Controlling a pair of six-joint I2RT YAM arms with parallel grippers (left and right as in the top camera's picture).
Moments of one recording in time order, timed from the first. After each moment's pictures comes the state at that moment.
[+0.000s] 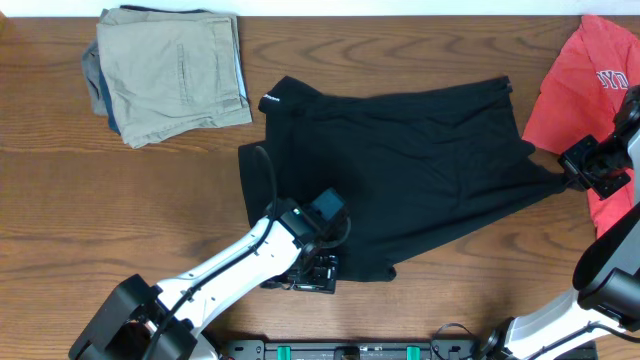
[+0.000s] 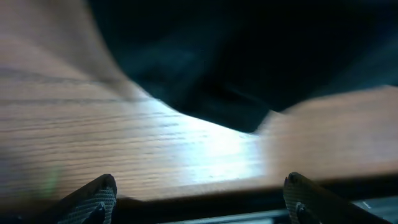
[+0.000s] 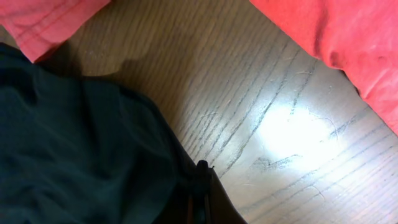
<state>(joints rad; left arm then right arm) -0.80 1.52 0.89 -1.05 0.17 -0.68 -0.50 1.87 1.46 -1.11 -0.02 0.52</state>
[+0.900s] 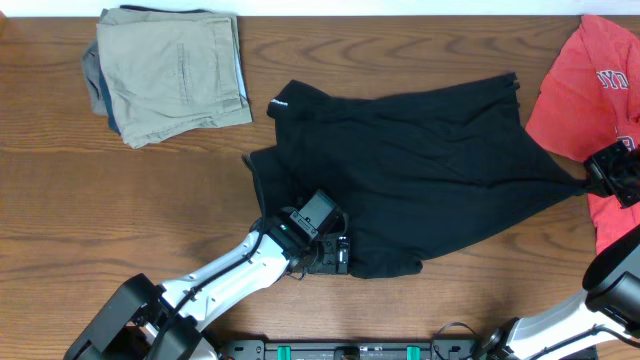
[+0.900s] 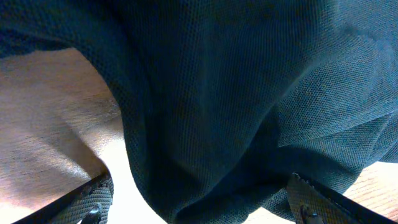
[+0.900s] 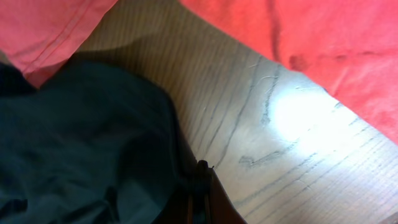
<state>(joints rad) -0.76 1.50 0.70 -0.51 0.20 -0.73 -0.61 1.87 1.51 -1.16 -0.09 0.51</state>
